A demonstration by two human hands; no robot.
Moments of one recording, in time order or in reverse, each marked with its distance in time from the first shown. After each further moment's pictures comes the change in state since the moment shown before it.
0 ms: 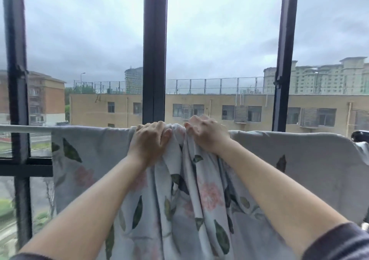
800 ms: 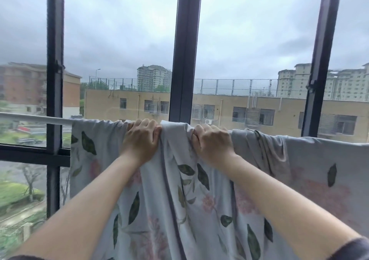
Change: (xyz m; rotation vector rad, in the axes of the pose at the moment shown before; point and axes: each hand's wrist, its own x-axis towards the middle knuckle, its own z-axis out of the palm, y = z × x) left_hand -0.033 -0.126 -0.031 0.050 0.061 -0.150; right_hand 0.013 -0.098 0.059 -0.236 0.330 -0.179
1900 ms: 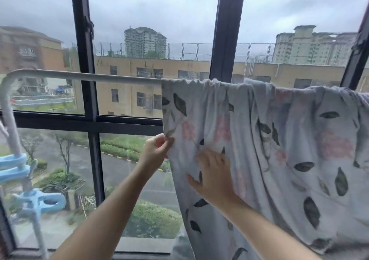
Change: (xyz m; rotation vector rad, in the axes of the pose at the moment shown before) left_hand -0.141 -0.201 -0.013 -1.244 -0.275 -0.505; right_hand -0.106 -0.285 0.067 0.207 -0.125 0.116
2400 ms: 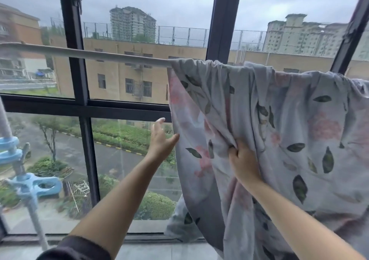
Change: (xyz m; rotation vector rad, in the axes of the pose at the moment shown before) left_hand 0.007 -0.047 0.010 0.391 0.020 -0.065; right_hand -0.023 0.045 -0.025 0.295 0.006 0.589
